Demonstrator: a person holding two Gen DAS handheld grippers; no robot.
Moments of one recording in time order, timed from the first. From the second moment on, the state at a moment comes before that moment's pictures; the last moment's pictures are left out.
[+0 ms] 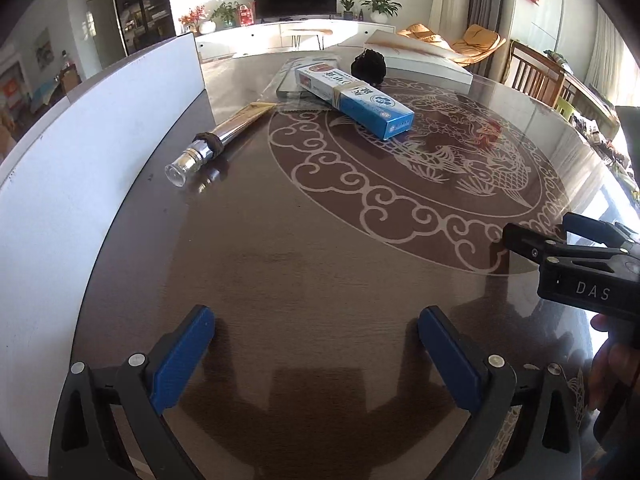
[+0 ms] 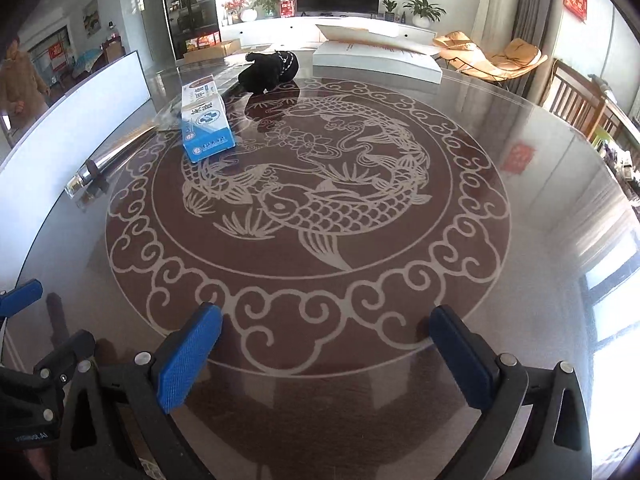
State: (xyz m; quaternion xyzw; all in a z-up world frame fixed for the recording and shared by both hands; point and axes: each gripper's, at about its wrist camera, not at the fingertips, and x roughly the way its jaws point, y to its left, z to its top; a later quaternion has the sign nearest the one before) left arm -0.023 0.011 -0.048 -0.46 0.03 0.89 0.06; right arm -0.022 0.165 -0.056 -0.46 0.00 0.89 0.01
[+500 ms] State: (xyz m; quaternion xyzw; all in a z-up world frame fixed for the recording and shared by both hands) left arm -0.023 0.010 -0.049 -0.46 0.03 0.89 0.06; right arm -0.025 0.162 -0.055 -0.46 0.00 0.89 0.02
